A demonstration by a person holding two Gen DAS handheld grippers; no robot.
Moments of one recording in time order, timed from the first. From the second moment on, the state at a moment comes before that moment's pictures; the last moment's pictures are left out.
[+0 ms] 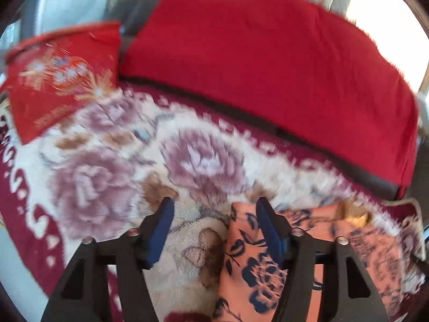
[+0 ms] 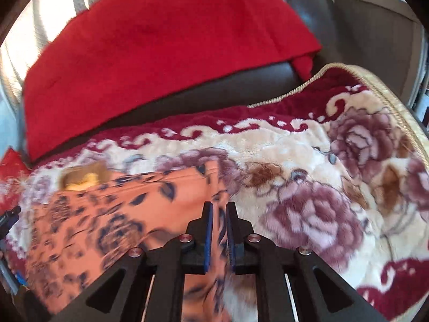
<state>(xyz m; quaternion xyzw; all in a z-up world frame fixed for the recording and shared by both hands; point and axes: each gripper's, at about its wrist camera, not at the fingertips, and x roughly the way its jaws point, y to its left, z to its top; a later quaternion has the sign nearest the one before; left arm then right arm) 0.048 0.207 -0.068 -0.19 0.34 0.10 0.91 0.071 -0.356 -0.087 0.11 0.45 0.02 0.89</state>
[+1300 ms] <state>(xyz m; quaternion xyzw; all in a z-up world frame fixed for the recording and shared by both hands) -0.027 0.149 -0.149 -0.21 0.39 0.01 0.90 -0.028 -0.323 -0.147 0.20 0.41 0.07 0.89</state>
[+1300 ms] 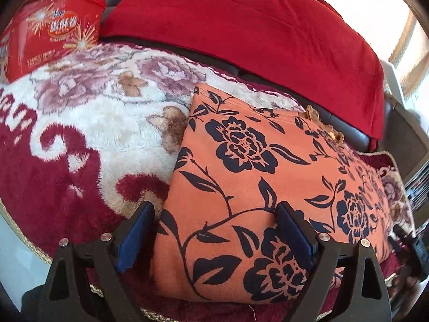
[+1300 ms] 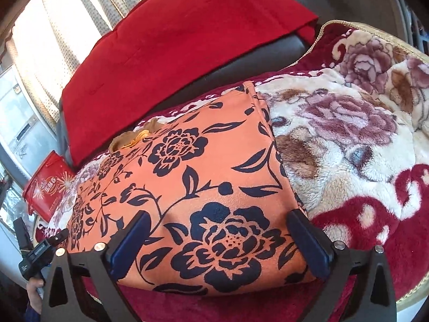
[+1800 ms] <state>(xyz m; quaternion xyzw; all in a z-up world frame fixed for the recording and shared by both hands) -0.030 0.153 -0.149 -0.24 0.37 0.05 0.90 -0.036 -0.349 -0.146 0.29 0.38 0.12 0.87</state>
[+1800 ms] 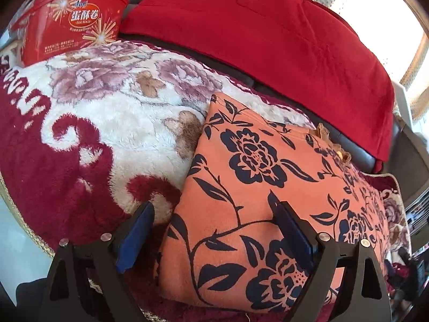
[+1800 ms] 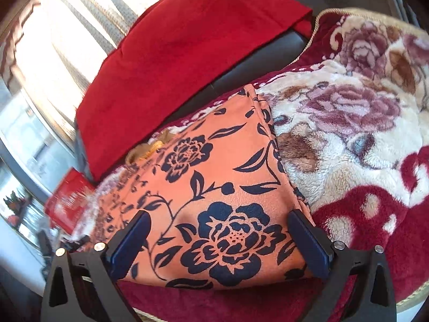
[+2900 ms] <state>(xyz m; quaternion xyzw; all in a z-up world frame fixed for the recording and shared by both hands) -0.032 0.154 -0.152 -0.22 0.38 0.06 0.90 -0.038 -0.349 -0.143 0.31 0.38 0.11 0.87</state>
